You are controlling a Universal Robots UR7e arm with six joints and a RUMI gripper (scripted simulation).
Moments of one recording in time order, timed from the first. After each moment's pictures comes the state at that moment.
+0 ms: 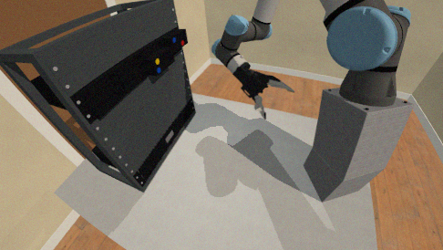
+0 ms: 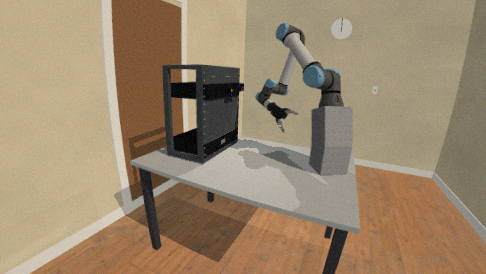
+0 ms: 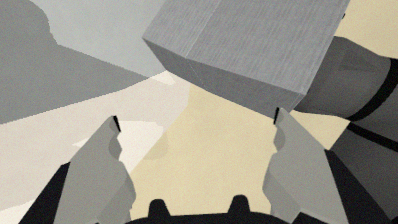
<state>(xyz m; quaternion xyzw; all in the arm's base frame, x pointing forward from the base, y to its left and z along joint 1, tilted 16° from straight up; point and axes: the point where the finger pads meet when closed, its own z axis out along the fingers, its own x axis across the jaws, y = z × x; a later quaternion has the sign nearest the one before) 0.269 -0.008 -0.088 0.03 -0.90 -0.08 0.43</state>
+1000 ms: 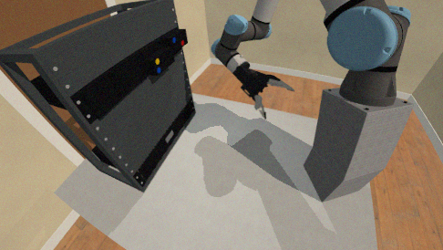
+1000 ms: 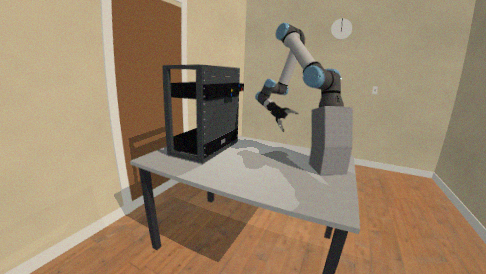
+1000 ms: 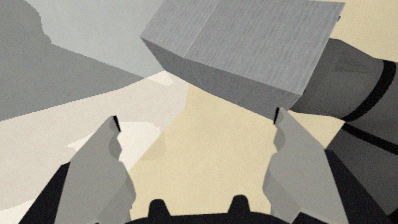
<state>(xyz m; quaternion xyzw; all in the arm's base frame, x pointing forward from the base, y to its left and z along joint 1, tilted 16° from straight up) 0.269 -0.008 -0.085 0.04 -0.90 -0.08 0.43</state>
